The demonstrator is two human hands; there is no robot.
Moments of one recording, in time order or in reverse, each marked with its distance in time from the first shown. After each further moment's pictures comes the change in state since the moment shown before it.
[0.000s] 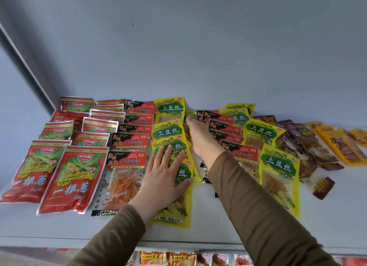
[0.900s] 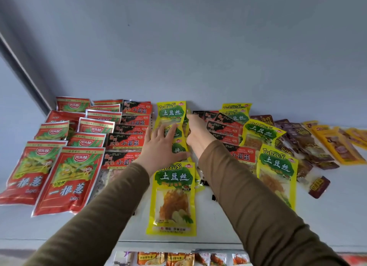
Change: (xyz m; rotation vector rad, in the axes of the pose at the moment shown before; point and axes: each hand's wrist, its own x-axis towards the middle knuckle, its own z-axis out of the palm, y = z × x) left_hand 0.085 -0.020 -0.022 0.014 0.006 -0.072; right_hand 0.015 -0.016 0.006 0.406 0.066 0.185
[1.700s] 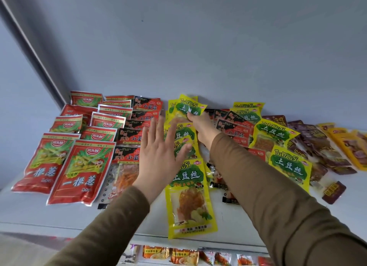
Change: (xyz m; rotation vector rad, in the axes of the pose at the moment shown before) left_hand -0.066 0.013 -0.021 -0.004 0.300 -0.087; right_hand 0.052 0.013 0.000 -0.335 -0.054 -0.282
